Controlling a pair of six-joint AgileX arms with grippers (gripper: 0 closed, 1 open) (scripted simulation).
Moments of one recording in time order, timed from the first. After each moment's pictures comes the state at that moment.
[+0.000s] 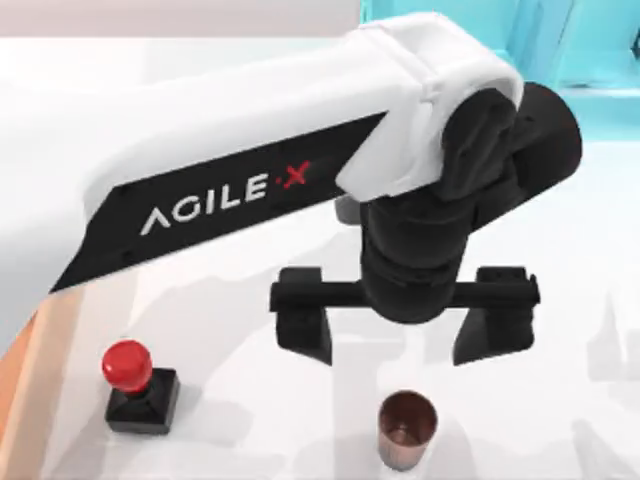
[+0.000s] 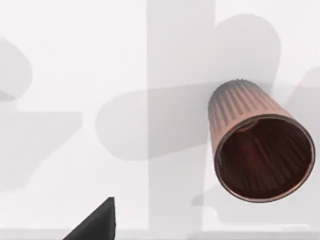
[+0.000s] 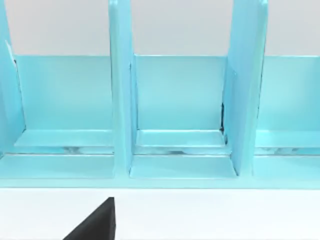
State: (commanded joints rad) left arm -1.01 2.01 1.79 -1.36 0.00 -0.98; right arm 0.00 0.00 0.00 0.00 0.00 0.00
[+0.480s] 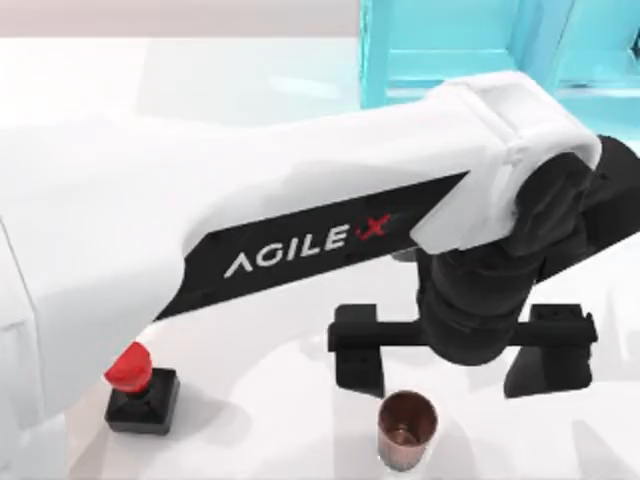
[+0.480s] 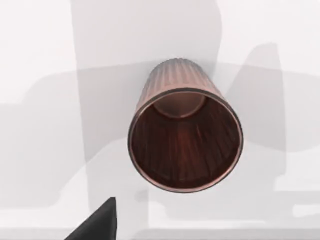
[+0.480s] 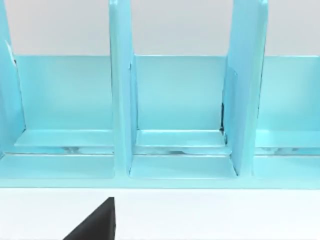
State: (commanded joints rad) left arm -1.09 2.09 1.84 -1.32 0.00 -1.07; right arm 0.00 0.00 0.00 0.00 0.00 0.00
